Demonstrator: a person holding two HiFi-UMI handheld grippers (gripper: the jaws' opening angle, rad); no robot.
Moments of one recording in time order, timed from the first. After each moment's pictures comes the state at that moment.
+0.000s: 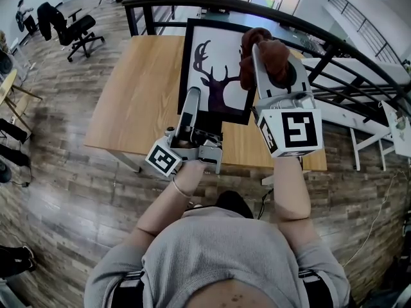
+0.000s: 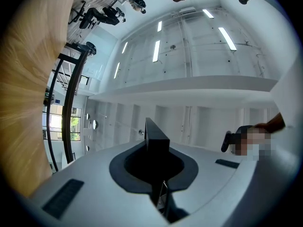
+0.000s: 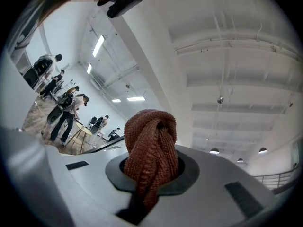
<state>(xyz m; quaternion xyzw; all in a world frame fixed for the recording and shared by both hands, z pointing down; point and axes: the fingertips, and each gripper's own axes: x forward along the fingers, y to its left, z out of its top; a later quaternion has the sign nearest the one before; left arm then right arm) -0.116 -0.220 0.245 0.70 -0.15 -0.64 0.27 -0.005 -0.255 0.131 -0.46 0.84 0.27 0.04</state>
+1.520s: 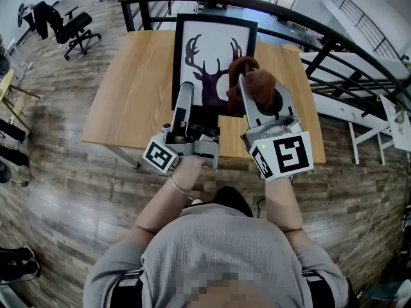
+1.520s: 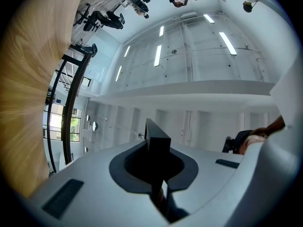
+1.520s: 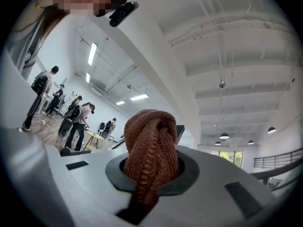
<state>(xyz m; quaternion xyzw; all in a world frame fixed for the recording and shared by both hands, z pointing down) -0.116 -0.220 0.250 0.68 -0.15 -0.66 0.28 -0.005 -0.218 0.193 -0.42 0.89 0.19 0.04</state>
